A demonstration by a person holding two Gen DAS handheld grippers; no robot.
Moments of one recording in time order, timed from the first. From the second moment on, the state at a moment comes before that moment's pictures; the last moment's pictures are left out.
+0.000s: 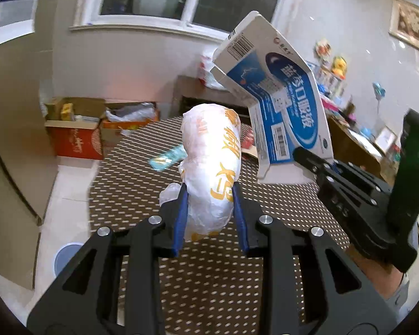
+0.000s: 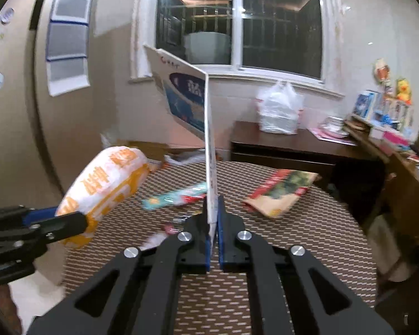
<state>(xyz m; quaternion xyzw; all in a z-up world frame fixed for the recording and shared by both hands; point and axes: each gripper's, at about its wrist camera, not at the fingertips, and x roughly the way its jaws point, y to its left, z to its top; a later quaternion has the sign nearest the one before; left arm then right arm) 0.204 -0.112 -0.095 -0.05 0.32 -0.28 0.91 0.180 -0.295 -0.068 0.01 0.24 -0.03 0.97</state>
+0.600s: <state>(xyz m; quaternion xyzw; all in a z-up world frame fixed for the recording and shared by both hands) 0.196 0.089 -0.123 -0.14 0.33 -0.09 0.93 0.217 -0.081 -0.084 0.04 0.29 0.19 0.94</state>
